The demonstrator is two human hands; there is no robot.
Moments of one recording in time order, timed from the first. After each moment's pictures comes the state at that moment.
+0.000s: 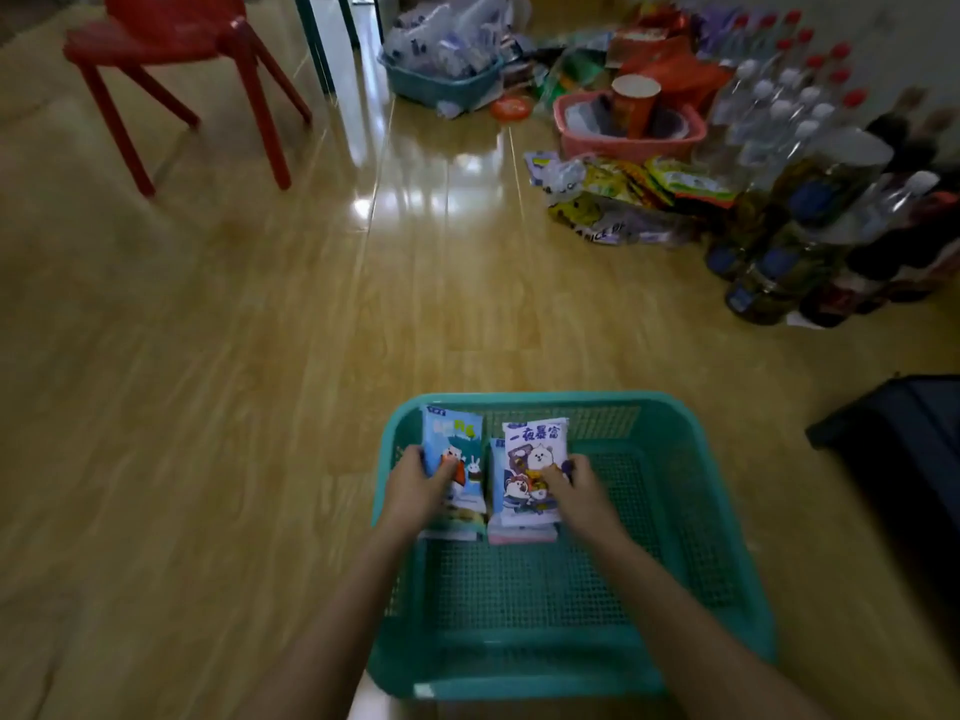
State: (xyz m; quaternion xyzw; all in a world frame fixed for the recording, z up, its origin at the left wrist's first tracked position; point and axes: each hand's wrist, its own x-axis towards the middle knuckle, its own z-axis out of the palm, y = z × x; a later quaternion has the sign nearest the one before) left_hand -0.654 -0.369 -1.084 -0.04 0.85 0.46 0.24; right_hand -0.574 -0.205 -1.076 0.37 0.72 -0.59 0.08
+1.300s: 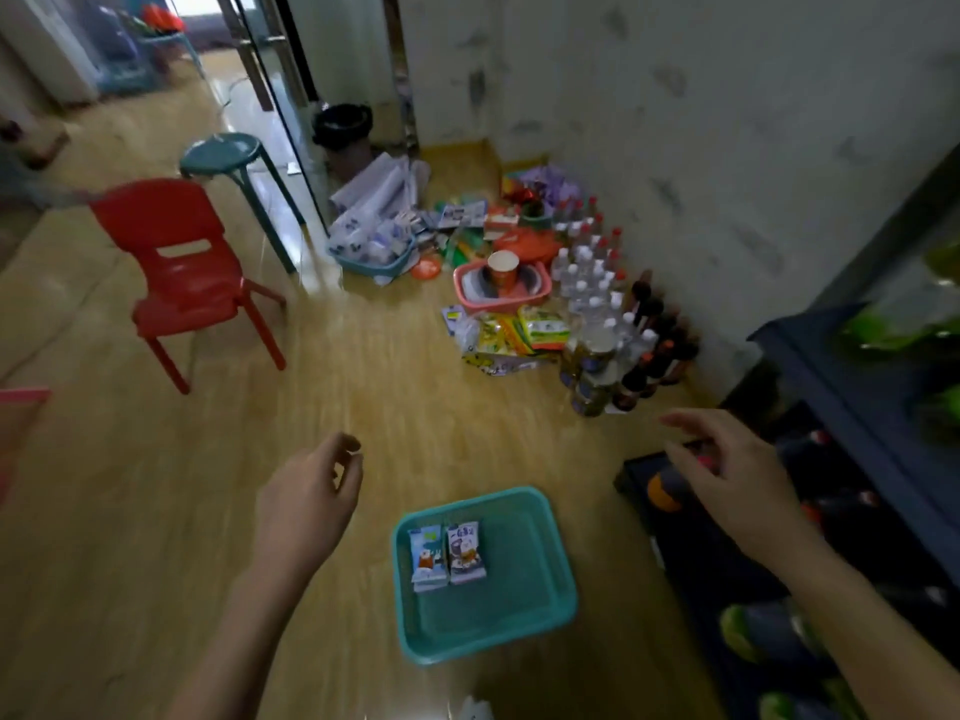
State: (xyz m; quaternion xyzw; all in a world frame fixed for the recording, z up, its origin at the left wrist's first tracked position) left_hand -0.604 -0.376 -0.452 0.21 0.96 0.20 0.00; right_hand -0.411 -0.092 -0.425 0.31 0.88 -0.32 -0.14
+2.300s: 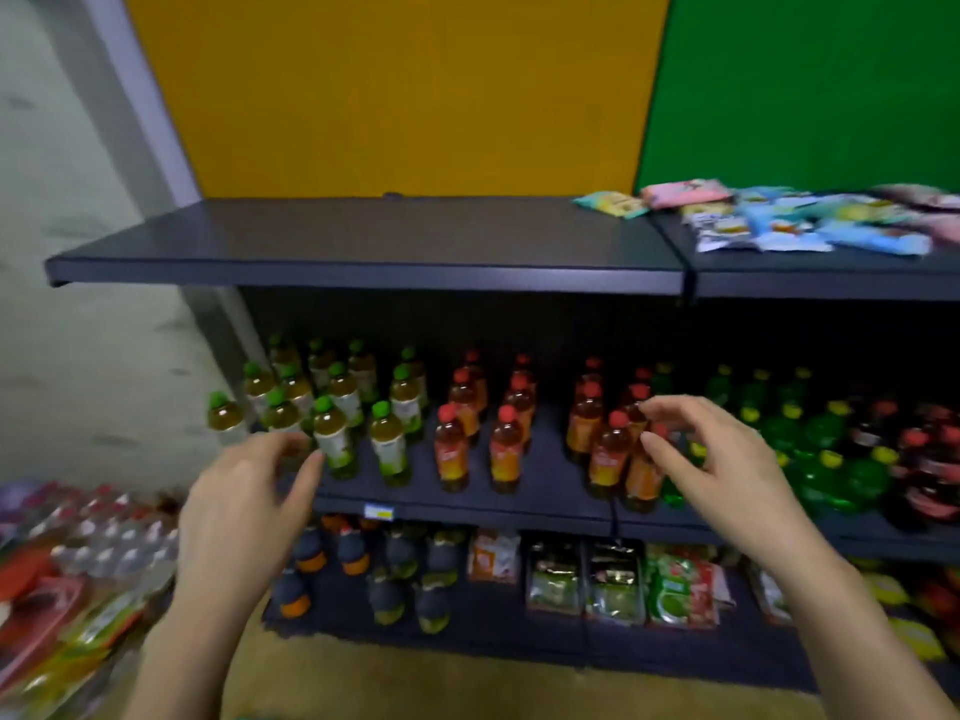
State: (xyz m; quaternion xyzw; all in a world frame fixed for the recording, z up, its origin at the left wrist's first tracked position) left_hand -0.211 -0.282 -0.090 0.72 0.62 0.30 -0.03; right_hand 0.129 -0.345 -0.093 0.69 0.63 -0.04 -0.35
